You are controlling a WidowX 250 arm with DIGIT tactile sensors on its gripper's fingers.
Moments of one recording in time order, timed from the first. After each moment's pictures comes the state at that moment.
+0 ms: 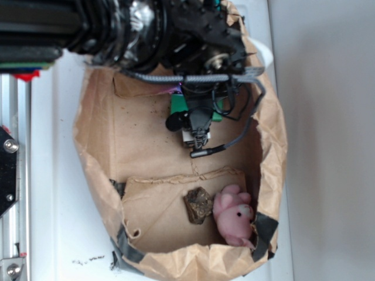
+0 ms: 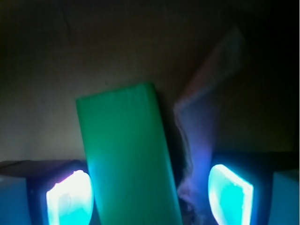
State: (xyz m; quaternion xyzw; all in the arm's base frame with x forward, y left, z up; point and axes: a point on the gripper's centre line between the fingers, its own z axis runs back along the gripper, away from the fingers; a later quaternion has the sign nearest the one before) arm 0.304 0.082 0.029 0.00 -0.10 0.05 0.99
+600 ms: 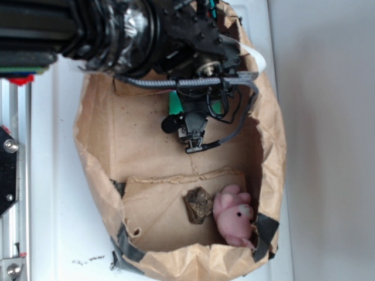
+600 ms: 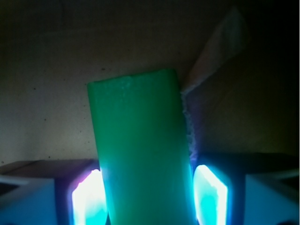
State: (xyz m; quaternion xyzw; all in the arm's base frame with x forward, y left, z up) arm 0.301 0.081 0.026 0.00 -0.09 0.05 0.99
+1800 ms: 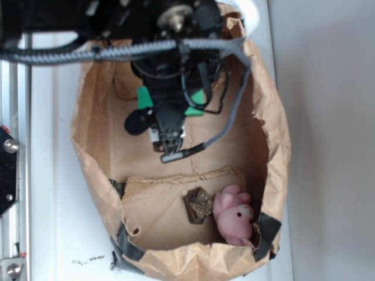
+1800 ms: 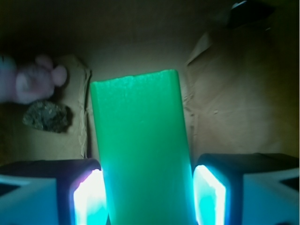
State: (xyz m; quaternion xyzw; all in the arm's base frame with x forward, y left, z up) arm 0.272 0.064 0.129 -0.03 -0.09 0.07 0.99
